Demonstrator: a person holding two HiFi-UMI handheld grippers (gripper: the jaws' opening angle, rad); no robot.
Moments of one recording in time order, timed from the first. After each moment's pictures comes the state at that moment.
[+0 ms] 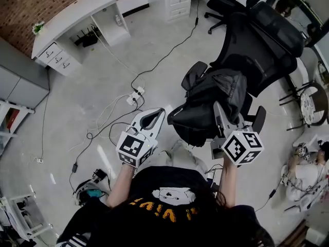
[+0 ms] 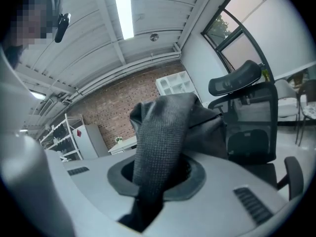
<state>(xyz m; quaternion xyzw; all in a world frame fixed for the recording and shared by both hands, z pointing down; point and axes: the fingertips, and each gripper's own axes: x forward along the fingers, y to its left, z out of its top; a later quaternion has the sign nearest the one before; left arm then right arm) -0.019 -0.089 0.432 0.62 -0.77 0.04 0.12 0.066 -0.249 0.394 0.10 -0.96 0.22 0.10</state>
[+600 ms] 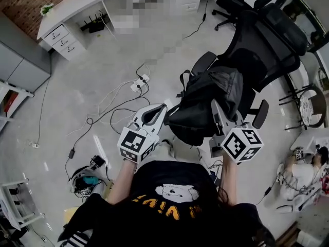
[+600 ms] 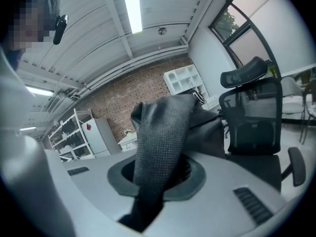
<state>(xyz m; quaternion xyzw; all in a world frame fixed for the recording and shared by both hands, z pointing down) 0.010 0.001 0.435 0.60 -0.79 0.01 0.12 0.079 -0.147 0.392 0.06 -0.97 0.21 0.13</state>
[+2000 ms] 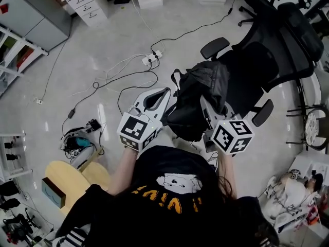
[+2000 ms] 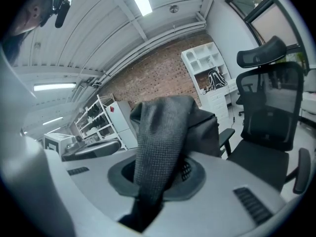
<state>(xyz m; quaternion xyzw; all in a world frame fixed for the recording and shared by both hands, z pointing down) 0.110 0.007 0.430 0.51 -0.85 0.01 0.12 0.154 -0.102 0.447 -0.09 -0.95 0.19 0.22</state>
